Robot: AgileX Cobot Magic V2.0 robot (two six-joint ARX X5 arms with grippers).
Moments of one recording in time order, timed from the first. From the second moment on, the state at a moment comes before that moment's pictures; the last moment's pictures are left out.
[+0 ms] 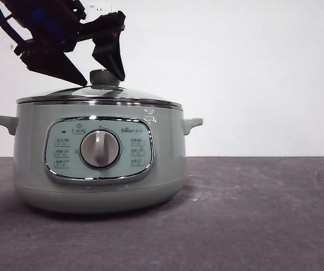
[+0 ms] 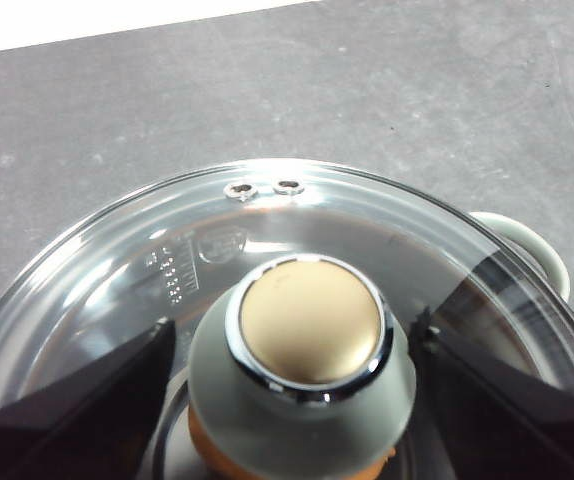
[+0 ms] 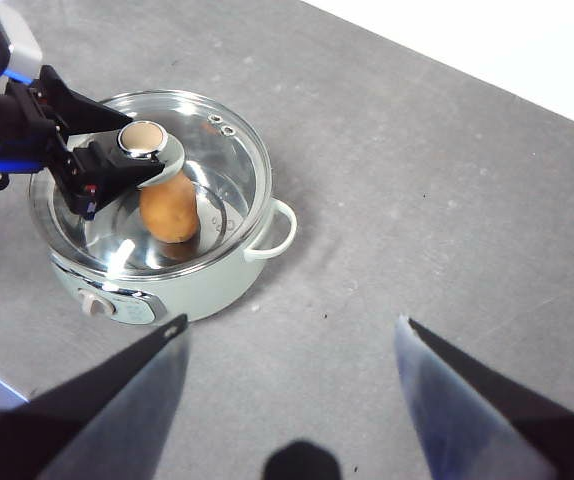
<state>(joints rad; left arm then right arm) -0.57 1.31 0.91 -0.08 -0.15 -0.14 0.76 1.13 1.84 -1.34 0.21 0.00</state>
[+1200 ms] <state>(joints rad) -0.89 0.65 0.75 -0.46 -0.40 -0.09 0.76 0.59 0.72 -0.45 0.21 0.03</state>
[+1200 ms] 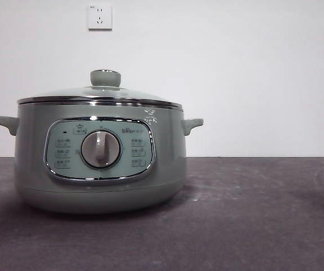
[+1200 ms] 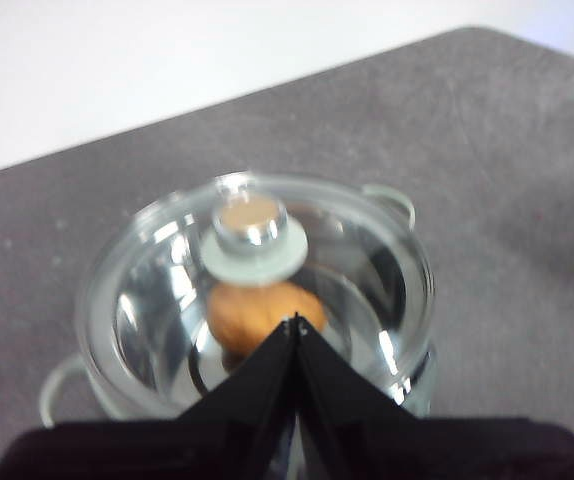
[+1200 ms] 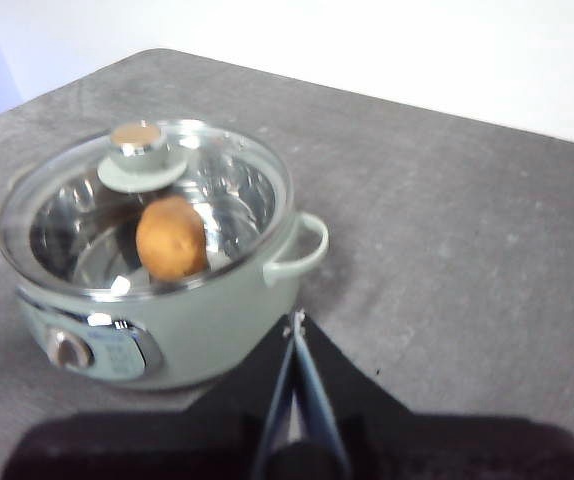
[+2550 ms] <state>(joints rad) -0.80 0.46 0.59 -0.53 -0.41 -0.20 0.76 0.56 0.60 -0.44 0.21 0.11</state>
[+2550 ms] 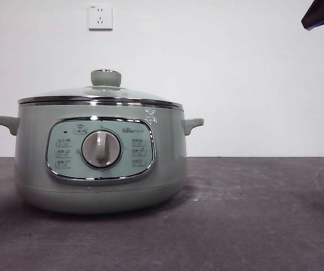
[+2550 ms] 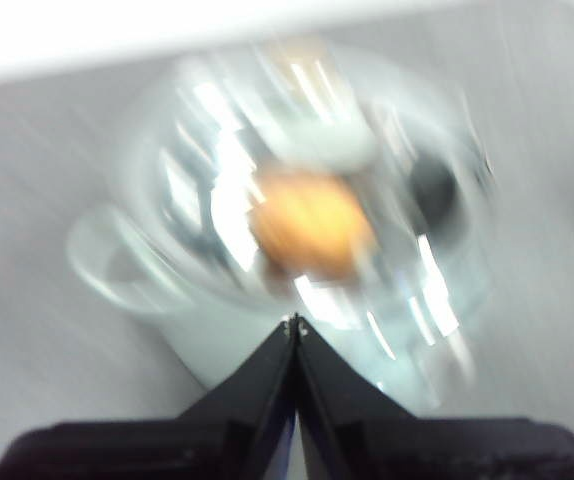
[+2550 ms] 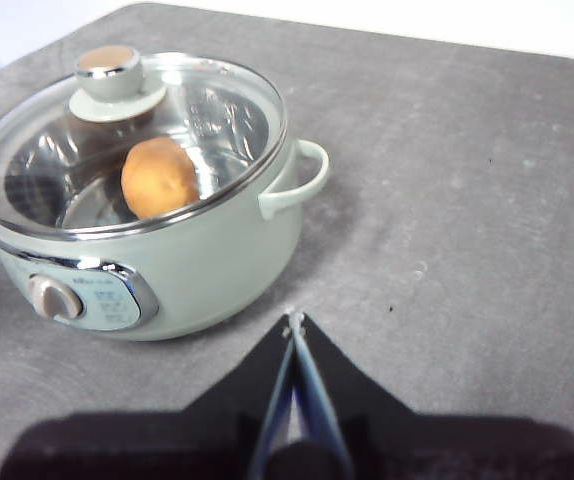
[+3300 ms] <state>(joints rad) -0.01 0.07 0.10 -0.19 0.02 -0.01 0.76 0.56 0.60 -0.44 0.21 0.11</state>
